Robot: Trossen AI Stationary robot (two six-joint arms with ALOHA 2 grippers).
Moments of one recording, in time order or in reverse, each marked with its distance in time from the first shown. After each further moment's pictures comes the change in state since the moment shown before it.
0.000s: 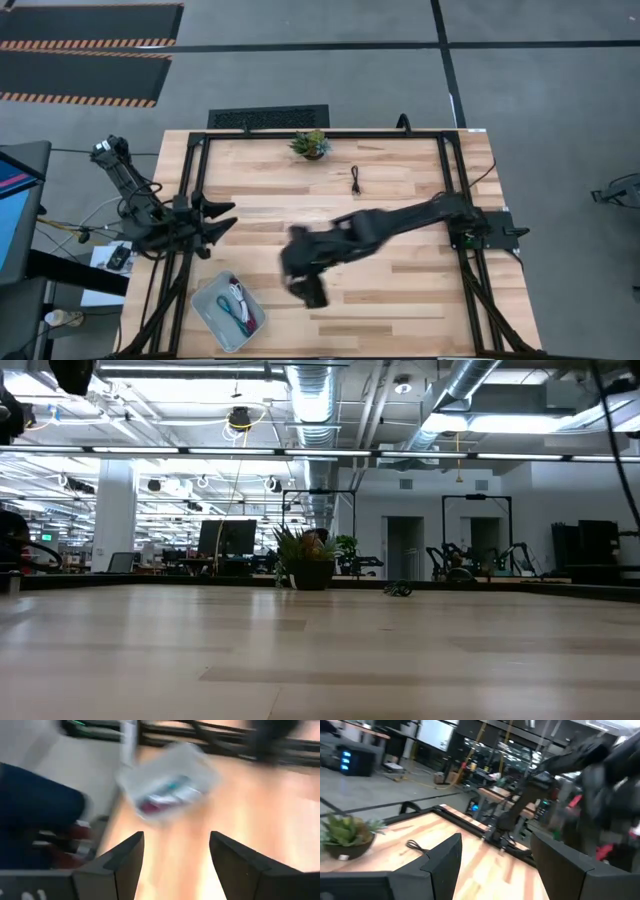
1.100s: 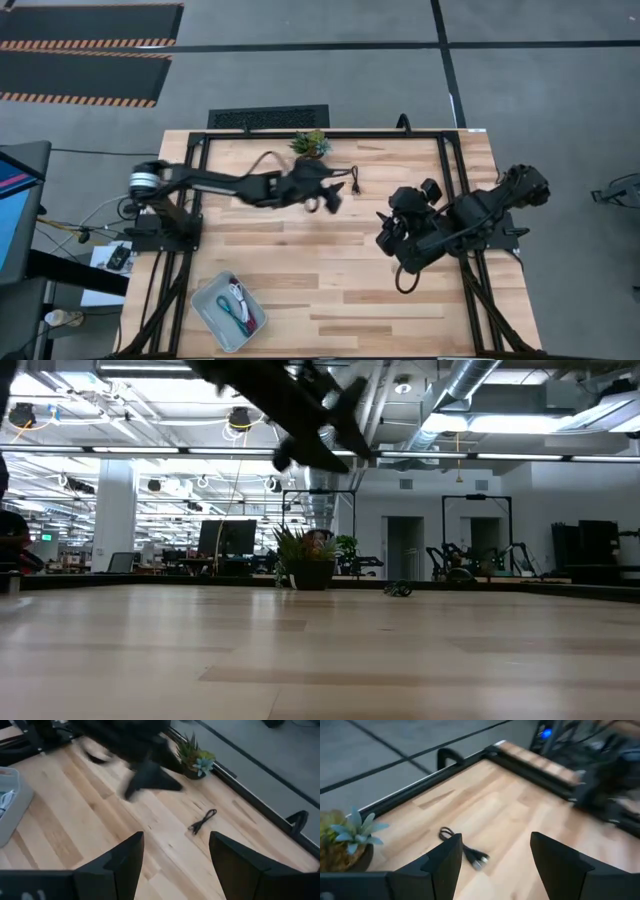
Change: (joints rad) left arm 0.962 1.122 0.748 -0.239 0.790 -0.116; right arm 0.208 -0.574 -0.459 -0.681 0.892 0.963
